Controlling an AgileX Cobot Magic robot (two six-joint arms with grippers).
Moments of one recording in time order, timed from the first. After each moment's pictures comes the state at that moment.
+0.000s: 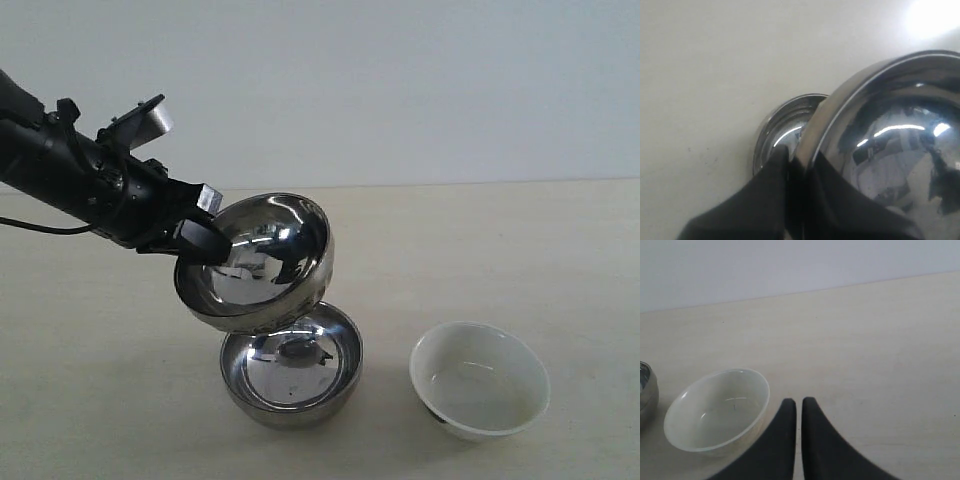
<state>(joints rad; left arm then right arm) -0.25 1.75 -1.20 -0.83 0.80 0.66 0.15 0.00 0.00 -0.04 0.33 0.20</state>
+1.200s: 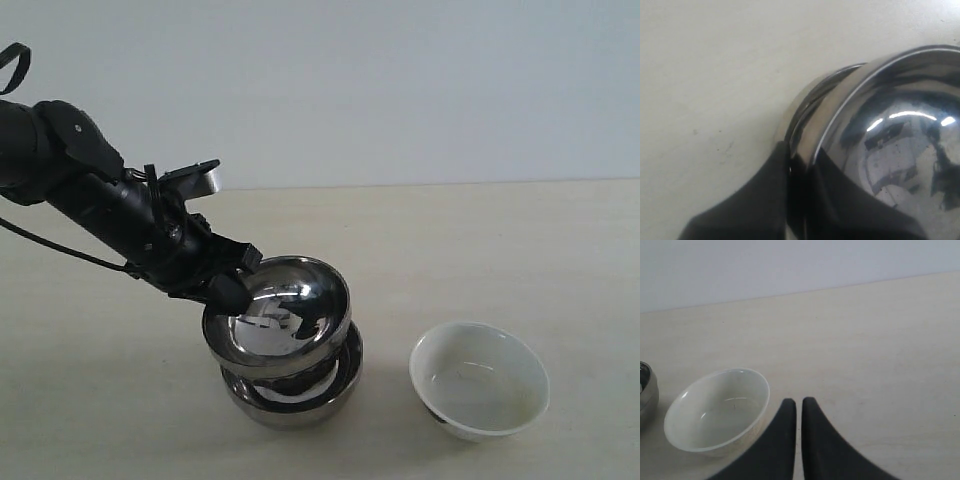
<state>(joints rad) -0.33 1.92 -1.25 -0.67 0.75 0.52 0.15 0.00 0.00 -0.04 0.33 0.20</state>
